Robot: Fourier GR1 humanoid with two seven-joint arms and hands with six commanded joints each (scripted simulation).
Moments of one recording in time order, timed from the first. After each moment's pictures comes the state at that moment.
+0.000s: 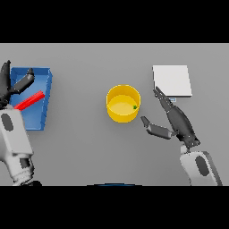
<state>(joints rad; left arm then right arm) -0.55 0.02 0.67 -1.30 -1.11 -0.31 0.19 -0.05 -0.21 0.22 -1.63 0.43 0.06 -0.08</state>
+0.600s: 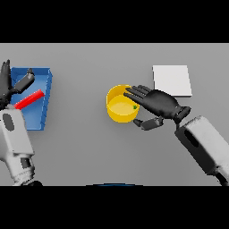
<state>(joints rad) -0.55 0.01 0.66 -1.30 -1.13 -0.31 0.20 -0.47 -0.44 0.50 -1.44 0.76 0.32 -0.17</state>
